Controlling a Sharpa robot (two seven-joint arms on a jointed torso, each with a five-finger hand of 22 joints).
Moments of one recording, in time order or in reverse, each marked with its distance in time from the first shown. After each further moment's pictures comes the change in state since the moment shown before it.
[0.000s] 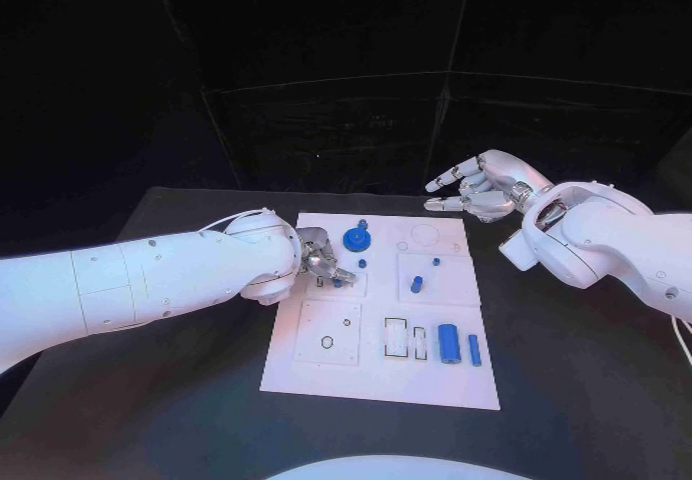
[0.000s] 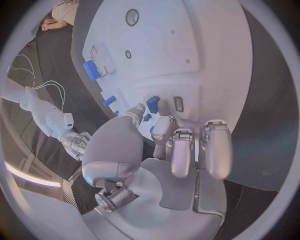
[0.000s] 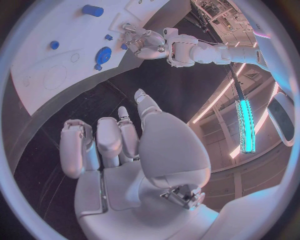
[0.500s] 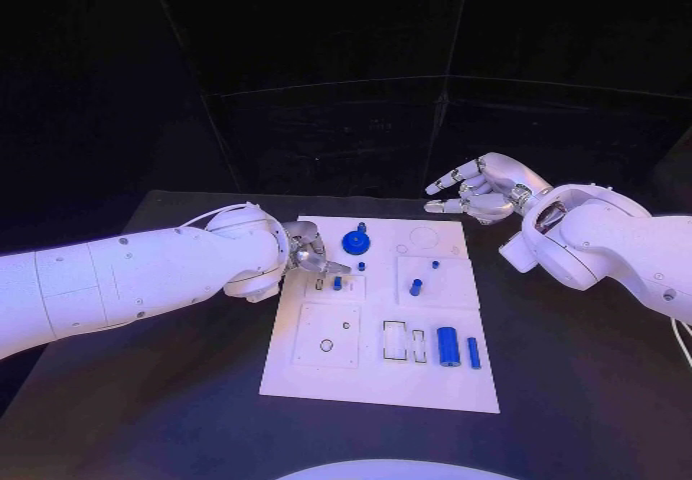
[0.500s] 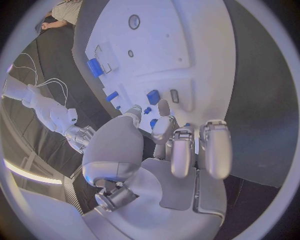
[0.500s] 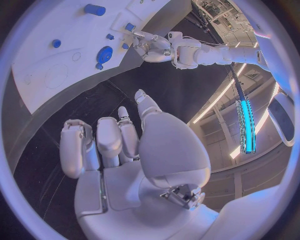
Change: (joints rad) left arm 0.025 -0.065 0.015 0.061 0.001 -0.003 -0.001; left_hand -0.002 0.010 -0.109 0.061 -0.038 0.000 0.000 -0.001 0.007 0.000 0.000 0.000 -0.005 0.004 -0.004 0.000 0.000 0.000 -0.004 -0.004 0.000 0.000; right arm 0.000 -0.002 0.000 -0.006 0.000 0.000 0.000; right_hand -0.004 0.004 -0.003 0.003 0.000 0.000 0.000 0.000 0.000 0.000 0.000 0.000 0.001 0.000 0.000 -0.003 -0.001 0.000 0.000 0.000 0.000 0.000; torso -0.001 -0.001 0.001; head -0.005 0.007
